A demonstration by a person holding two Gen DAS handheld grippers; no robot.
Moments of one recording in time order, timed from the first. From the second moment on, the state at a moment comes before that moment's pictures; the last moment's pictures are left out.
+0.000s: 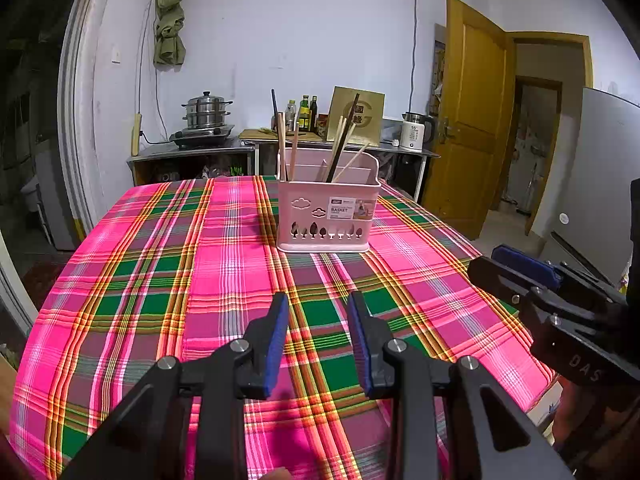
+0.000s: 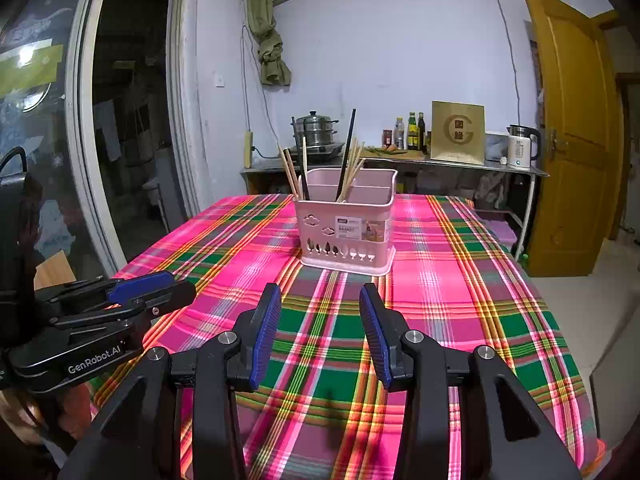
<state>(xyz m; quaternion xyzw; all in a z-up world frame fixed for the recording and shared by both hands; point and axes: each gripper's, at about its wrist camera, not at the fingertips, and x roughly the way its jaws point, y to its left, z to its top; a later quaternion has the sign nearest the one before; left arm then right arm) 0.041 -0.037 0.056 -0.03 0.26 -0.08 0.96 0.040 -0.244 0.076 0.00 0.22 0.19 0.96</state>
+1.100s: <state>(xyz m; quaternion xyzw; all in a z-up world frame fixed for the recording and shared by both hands) 0.035 -0.042 0.054 -0.03 0.26 -0.08 0.96 0.039 -0.244 0.073 0.00 0.23 0.19 0.95</state>
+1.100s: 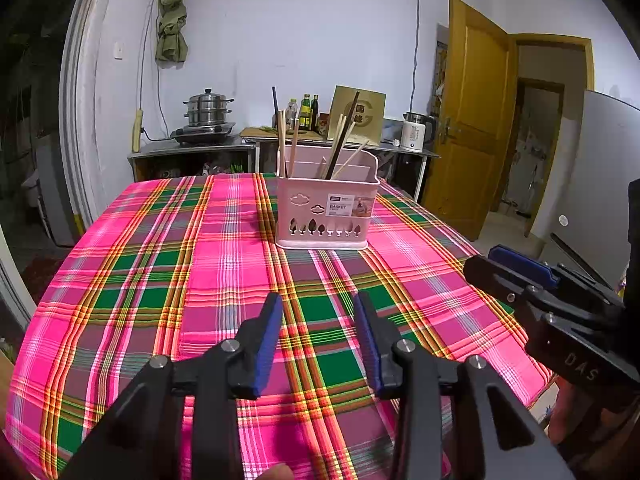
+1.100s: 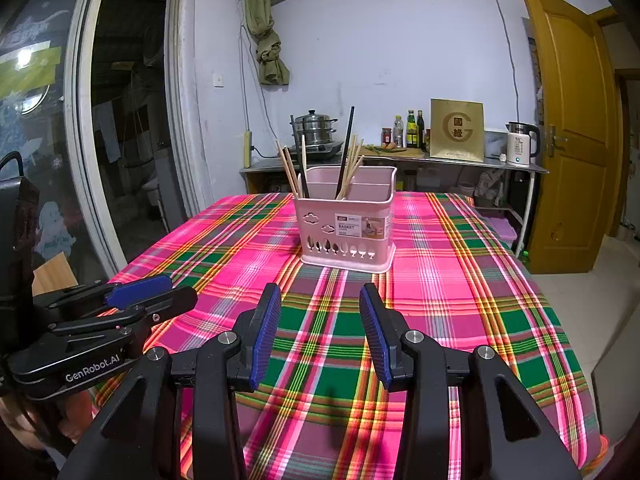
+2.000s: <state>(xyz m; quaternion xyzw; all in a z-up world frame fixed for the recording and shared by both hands) 0.037 -0.045 0.049 -0.03 0.27 -0.06 0.96 0.037 -0.246 0.070 0.00 0.23 0.19 0.95</state>
